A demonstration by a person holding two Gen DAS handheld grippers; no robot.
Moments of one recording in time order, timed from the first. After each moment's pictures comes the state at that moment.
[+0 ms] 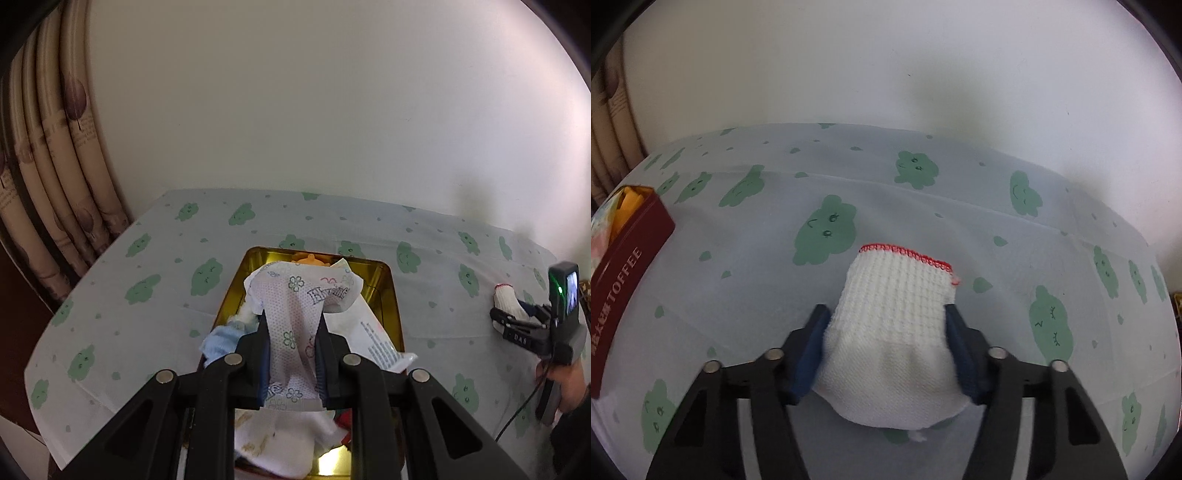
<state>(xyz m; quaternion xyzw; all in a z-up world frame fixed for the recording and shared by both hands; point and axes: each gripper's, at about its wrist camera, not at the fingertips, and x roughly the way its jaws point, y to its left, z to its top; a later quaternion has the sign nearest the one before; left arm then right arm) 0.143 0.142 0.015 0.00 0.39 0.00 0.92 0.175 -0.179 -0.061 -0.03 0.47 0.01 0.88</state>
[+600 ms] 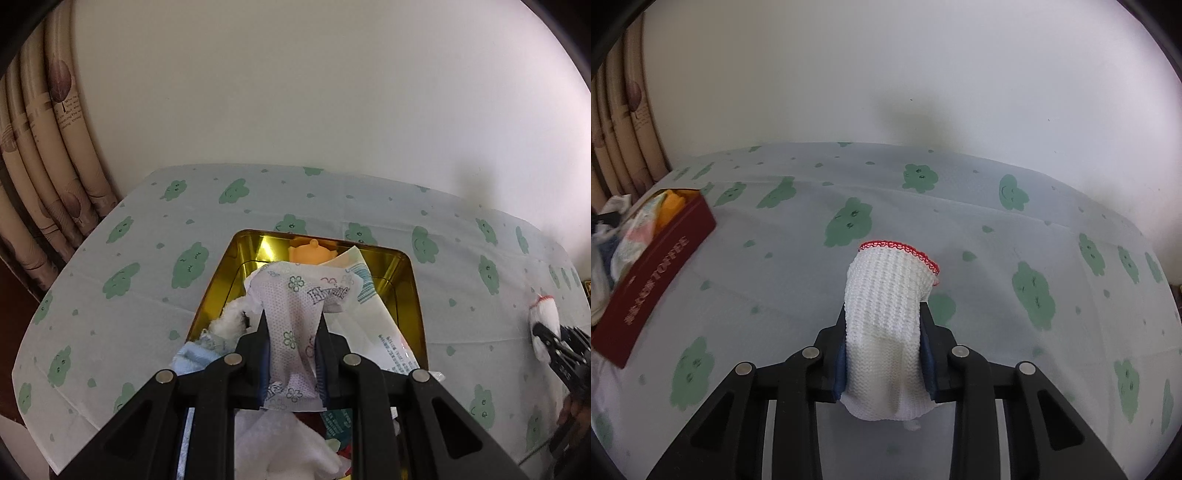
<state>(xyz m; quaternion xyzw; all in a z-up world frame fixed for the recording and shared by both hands) 0.183 0.138 -0.021 0.00 0.43 0.00 0.90 0.119 -0.185 -0.037 0.00 0.44 0.04 0.90</state>
